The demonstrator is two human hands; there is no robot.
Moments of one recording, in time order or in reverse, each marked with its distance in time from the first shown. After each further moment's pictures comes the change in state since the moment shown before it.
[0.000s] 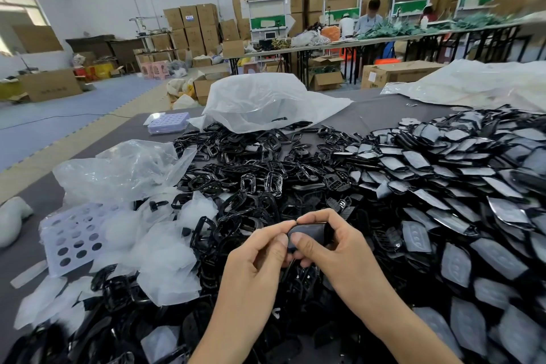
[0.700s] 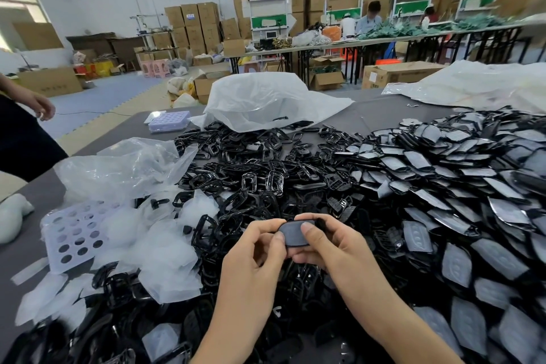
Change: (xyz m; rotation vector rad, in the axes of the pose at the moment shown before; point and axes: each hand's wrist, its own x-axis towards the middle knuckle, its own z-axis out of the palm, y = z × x) left_hand 0.001 -0.003 0.000 0.131 0.097 0.022; right_hand 0.002 0.004 0.005 0.240 0.014 0.088
